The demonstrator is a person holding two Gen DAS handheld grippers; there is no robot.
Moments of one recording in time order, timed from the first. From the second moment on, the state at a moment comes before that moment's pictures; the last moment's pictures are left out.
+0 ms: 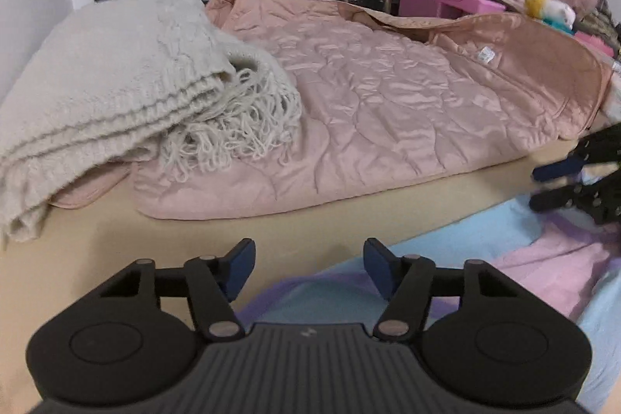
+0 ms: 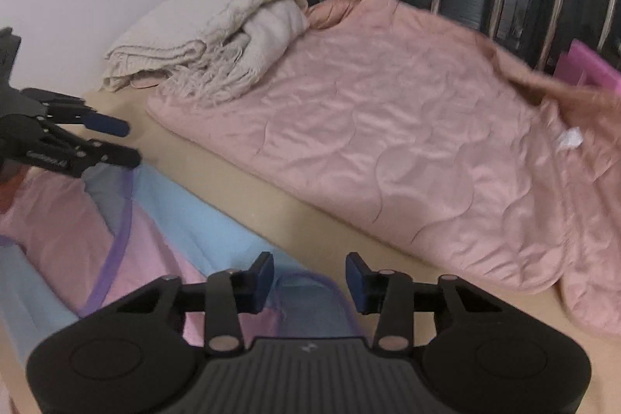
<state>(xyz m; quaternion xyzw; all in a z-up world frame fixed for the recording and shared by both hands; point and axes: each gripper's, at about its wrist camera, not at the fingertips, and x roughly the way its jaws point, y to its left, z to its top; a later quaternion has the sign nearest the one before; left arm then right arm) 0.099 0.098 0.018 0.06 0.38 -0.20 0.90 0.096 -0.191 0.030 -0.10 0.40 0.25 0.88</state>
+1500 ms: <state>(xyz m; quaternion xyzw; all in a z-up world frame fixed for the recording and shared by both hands) 0.032 0.078 0.051 0.19 0.26 -0.24 0.92 -0.025 -0.214 0.058 -0.11 0.26 0.33 0.90</state>
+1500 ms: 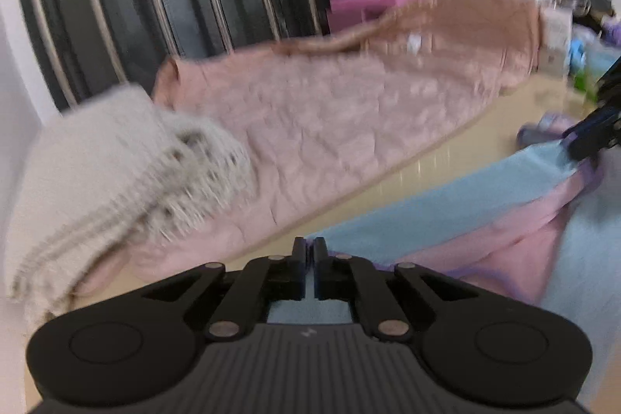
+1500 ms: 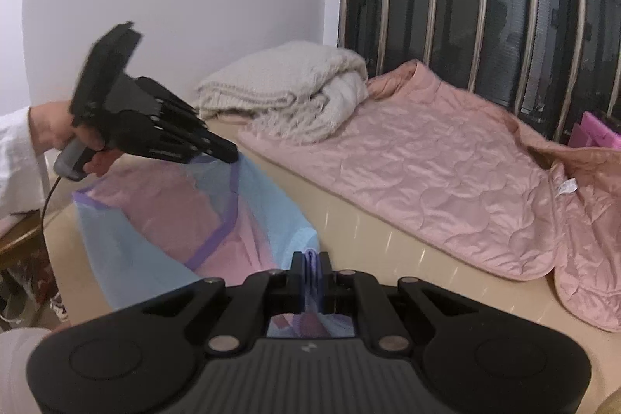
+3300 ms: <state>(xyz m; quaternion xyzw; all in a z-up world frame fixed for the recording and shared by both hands) -0.049 0.097 0.008 0.13 0.31 -0.07 0.94 -0.024 -0.236 0.028 -0.09 0.27 0.12 0.95</state>
